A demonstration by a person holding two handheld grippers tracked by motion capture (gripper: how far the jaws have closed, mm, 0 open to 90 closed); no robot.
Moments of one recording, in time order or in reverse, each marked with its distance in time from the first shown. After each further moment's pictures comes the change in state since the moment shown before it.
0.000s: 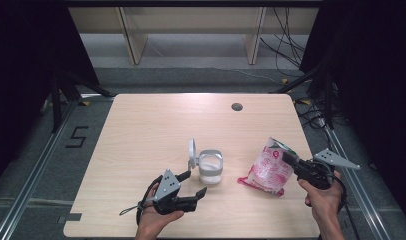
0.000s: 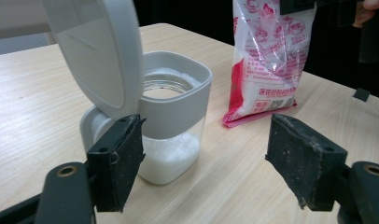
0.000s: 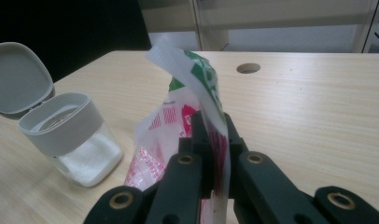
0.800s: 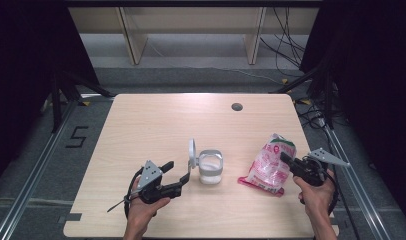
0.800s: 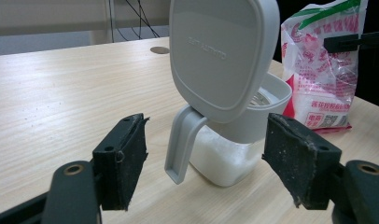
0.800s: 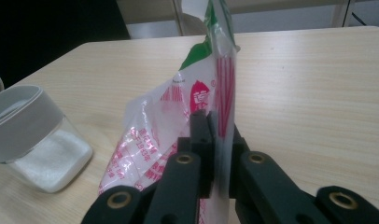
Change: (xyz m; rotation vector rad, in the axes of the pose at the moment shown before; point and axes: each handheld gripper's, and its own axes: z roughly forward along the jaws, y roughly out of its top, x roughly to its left) left arm 0.041 0.000 -0.014 -0.035 0.133 -0.077; right arm -0.013 -0.014 0.024 0.017 -0.075 0.045
